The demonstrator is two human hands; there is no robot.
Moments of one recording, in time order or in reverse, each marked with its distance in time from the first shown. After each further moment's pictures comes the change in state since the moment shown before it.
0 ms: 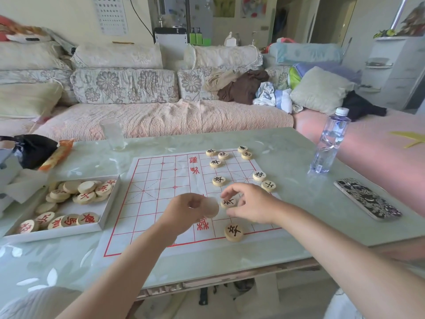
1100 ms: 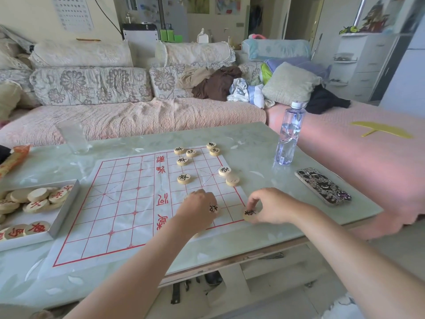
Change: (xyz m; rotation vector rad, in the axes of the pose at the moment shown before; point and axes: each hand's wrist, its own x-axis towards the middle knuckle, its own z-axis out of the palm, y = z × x) left_hand 0.029 0.025 0.120 0.827 -0.072 0.335; right_hand -0.071 0.096 -0.073 -0.325 0.023 0.267
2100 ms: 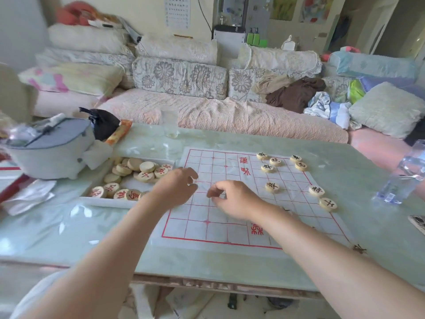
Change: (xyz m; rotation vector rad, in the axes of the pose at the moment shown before) left_hand -0.079 -0.230 -0.135 -0.017 0.270 -0.296; right_hand 0.090 -0.282 0.105 0.145 -0.043 -0.473
